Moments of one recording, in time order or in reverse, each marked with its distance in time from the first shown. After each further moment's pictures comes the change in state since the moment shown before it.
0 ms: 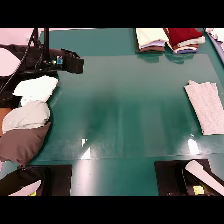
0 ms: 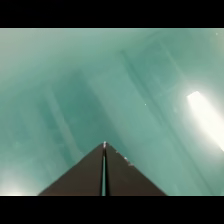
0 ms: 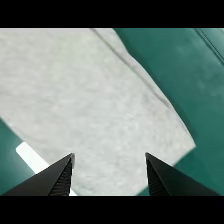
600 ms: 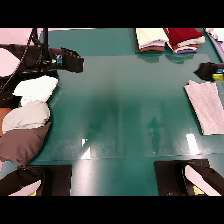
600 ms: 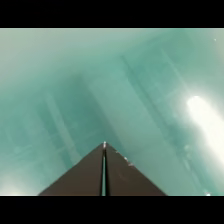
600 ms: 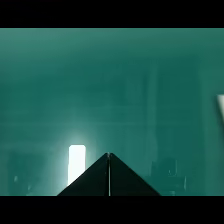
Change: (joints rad) left arm 0.000 0.001 0.000 0.000 0.014 -0.001; right arm 0.682 0.098 0.101 0.208 -0.076 -0.010
